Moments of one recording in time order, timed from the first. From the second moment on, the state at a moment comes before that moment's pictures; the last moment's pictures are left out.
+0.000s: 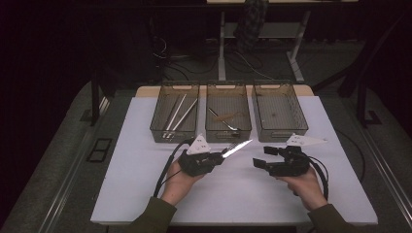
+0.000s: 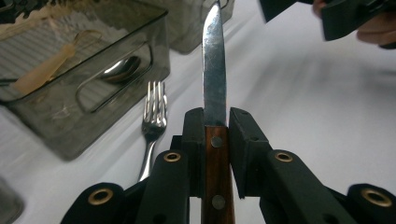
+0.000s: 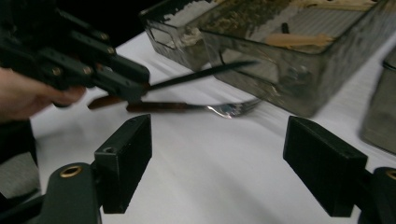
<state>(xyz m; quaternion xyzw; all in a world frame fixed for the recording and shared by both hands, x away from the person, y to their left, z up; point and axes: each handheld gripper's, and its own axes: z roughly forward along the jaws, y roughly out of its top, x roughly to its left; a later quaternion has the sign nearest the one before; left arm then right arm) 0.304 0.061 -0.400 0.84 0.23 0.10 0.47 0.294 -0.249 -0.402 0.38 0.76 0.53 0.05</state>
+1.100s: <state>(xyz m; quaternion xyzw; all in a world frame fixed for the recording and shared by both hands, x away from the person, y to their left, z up) 0.291 0.029 -0.400 0.84 0.21 0.10 0.50 0.310 -0.214 -0.399 0.36 0.73 0.58 -0.03</state>
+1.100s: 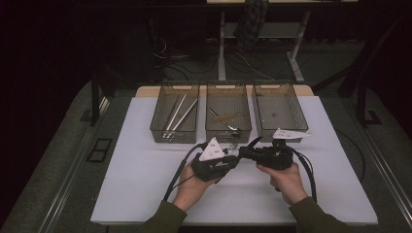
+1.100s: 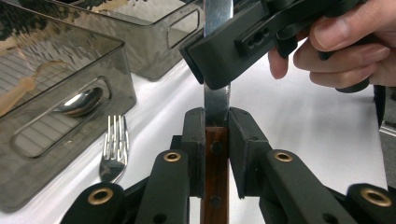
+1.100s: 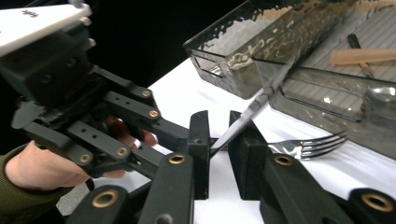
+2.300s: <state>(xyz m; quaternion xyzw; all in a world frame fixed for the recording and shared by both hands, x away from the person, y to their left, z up) 0.283 0.132 -0.418 0.83 0.24 0.08 0.50 0.308 -0.246 -0.377 0.36 0.74 0.56 0.07</state>
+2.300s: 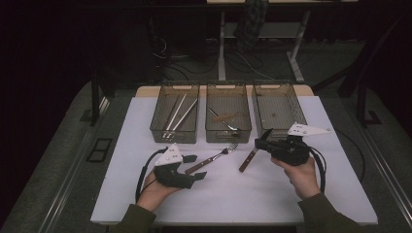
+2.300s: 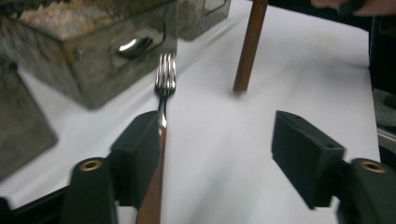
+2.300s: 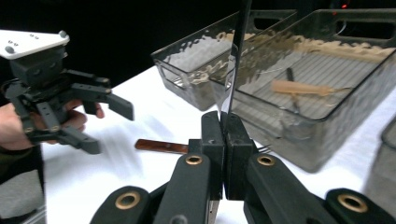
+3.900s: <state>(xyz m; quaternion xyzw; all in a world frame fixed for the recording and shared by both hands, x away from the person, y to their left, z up) 0.272 0.152 -0.435 0.83 0.25 0.08 0.49 0.385 -0.342 -0.296 0.46 0.71 0.47 0.24</state>
